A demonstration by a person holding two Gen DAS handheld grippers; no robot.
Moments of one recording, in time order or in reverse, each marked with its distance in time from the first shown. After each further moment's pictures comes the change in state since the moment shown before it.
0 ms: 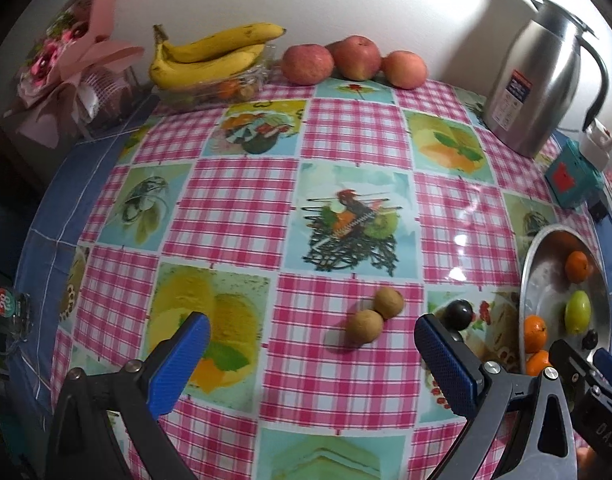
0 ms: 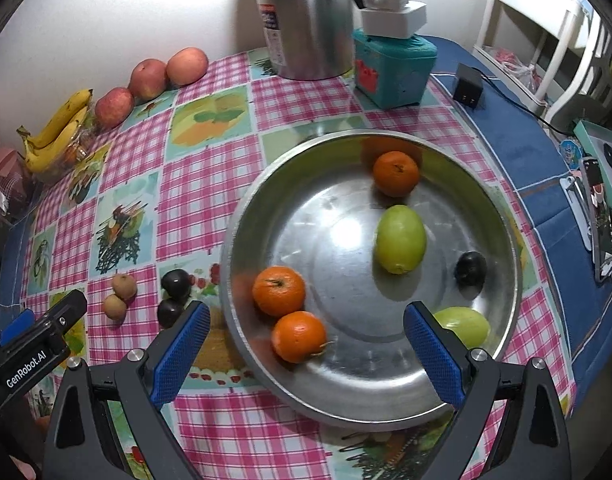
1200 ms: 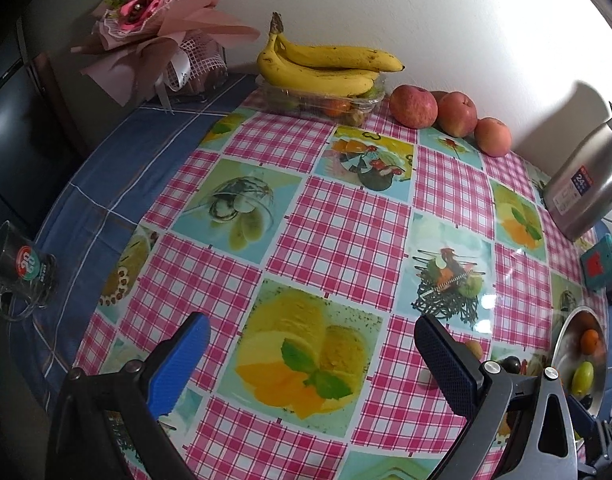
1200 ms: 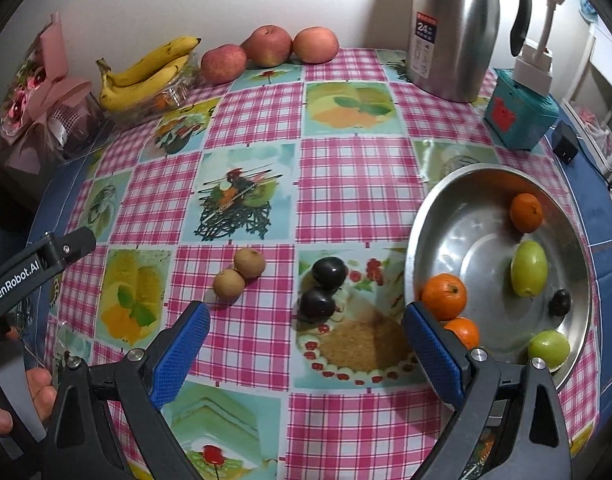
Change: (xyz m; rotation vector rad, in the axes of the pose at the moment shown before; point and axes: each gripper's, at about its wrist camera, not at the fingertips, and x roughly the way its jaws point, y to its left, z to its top) left arm -0.012 0.099 0.011 -0.225 -0.053 0.045; right arm -0.001 0.108 -0.013 -0.214 0.009 0.132
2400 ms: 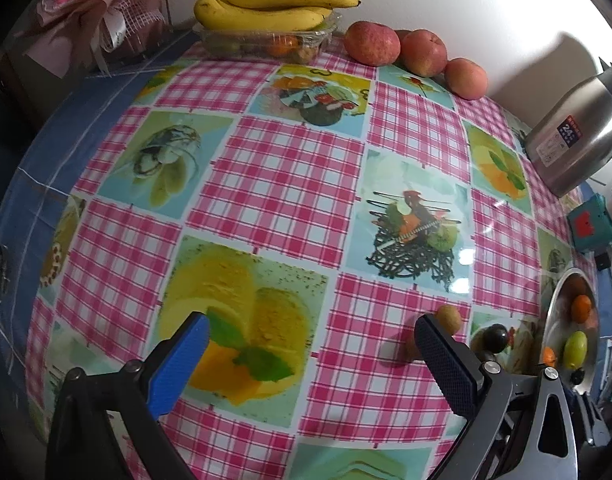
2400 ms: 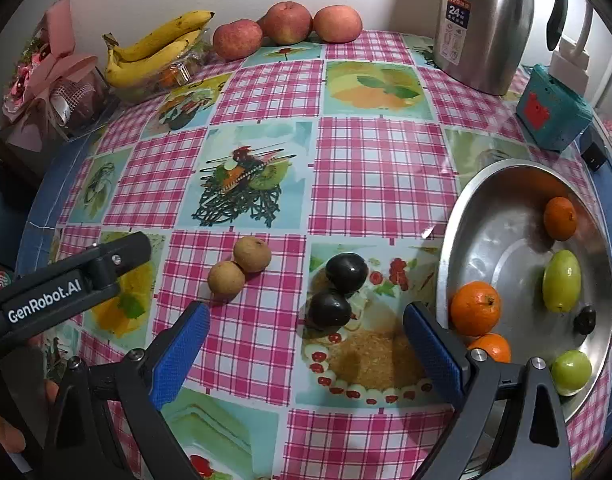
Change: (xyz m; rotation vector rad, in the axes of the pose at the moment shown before) left arm 0.042 -0.040 -0.018 0.040 0.162 -0.116; right arm 0.033 0.002 0.000 -0.055 0.040 0.037
